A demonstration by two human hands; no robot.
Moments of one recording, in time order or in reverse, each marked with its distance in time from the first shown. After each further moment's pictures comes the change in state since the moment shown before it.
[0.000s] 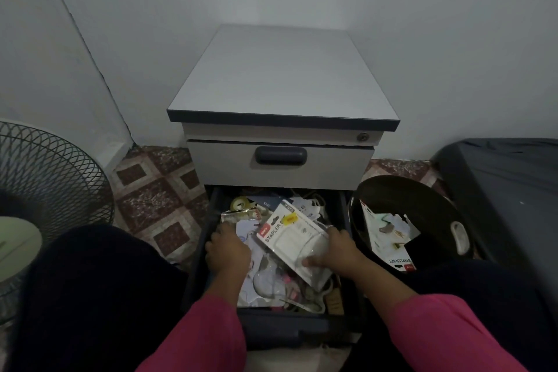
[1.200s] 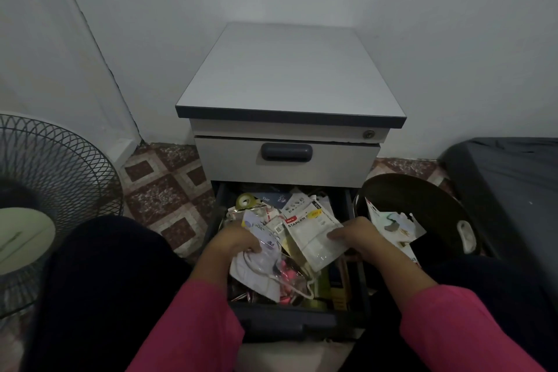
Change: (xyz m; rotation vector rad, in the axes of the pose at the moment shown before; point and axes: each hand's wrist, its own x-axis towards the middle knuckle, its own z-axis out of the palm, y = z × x) left_hand 0.025 0.003 -0.029 -0.303 -0.568 -0.006; right_hand -0.005 -0.007 -0.037 0.573 -0.019 0.238
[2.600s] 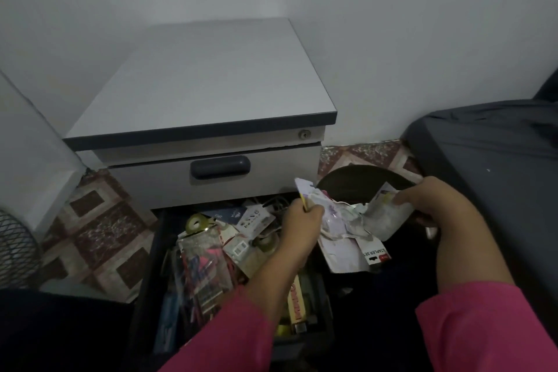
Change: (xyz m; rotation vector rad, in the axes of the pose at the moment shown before) left_hand -0.031 0.151 0.169 -0.325 0.001 0.310; right_hand -0.005 -0.004 -0.187 -0.100 0.299 0.197
